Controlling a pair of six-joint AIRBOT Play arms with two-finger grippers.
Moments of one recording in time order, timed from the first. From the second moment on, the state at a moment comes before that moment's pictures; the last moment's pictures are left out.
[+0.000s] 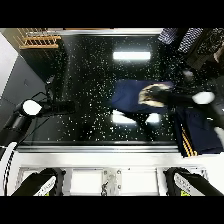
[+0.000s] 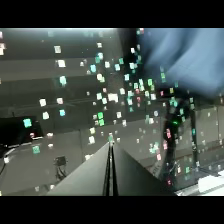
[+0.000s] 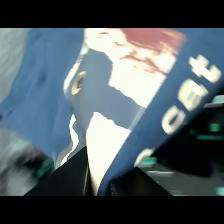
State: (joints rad) left arm -0.10 -1.00 0.80 1.02 -0.90 -1.44; right arm -0.20 -1.08 0.89 -0.94 0.83 1.38
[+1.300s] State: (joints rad) left arm -0.10 -1.00 0.80 1.02 -0.89 -1.44; right arm -0.85 -0.63 0.75 -1.65 1.17 1.67
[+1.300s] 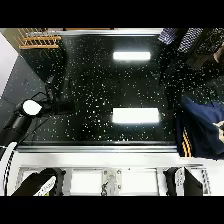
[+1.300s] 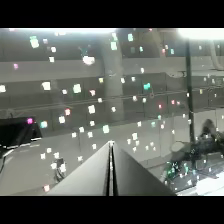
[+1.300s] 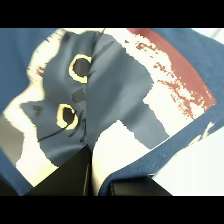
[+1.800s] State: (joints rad) left arm -0.10 -1.00 0.80 1.02 -0.89 -1.44; right arm -0.84 -0.61 0.70 -1.71 1.19 1.65
